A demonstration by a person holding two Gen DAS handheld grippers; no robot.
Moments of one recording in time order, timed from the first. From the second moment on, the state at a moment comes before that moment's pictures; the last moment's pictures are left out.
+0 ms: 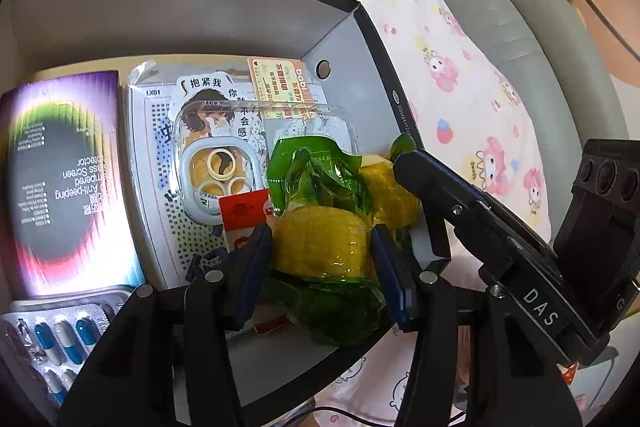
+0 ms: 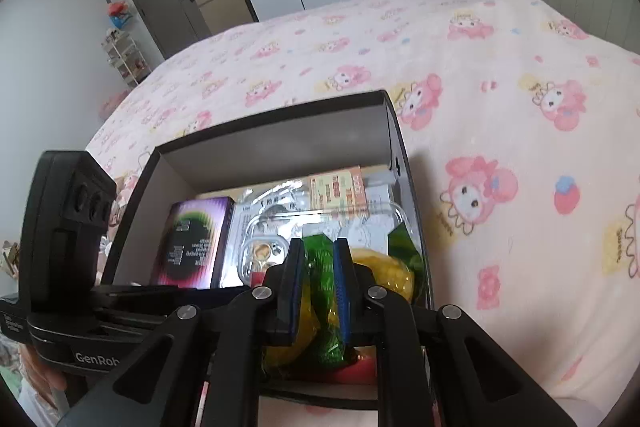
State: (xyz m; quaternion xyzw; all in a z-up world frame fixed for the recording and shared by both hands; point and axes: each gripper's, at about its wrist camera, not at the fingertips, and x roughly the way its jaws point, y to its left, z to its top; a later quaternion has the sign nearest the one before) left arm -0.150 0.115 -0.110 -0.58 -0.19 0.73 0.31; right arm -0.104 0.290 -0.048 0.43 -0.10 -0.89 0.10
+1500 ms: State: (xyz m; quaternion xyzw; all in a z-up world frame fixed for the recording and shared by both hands) left arm -0.148 0.081 -0.121 -0.56 -0.29 0.70 0.32; right arm -0.103 0.277 -0.069 0.47 -0.09 -0.87 0.13
